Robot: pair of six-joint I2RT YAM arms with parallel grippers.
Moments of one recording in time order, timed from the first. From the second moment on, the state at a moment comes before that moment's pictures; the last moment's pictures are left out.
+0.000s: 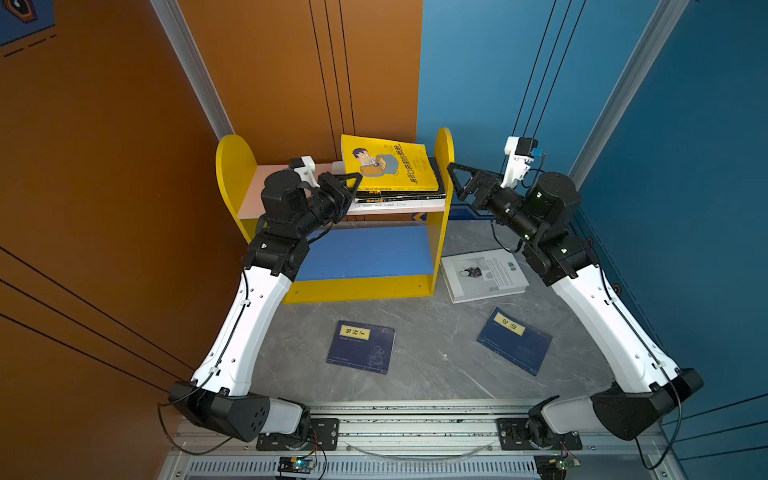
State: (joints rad) left arm -0.24 1.42 1.71 -0.28 0.35 -1.22; right arm 0.44 1.45 1.72 -0.16 -0.17 0.54
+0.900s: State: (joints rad) left arm -0.25 1.45 1.75 -0.30 0.45 -1.26; right arm 0.48 1.54 1.81 -0.24 -0.09 0.52
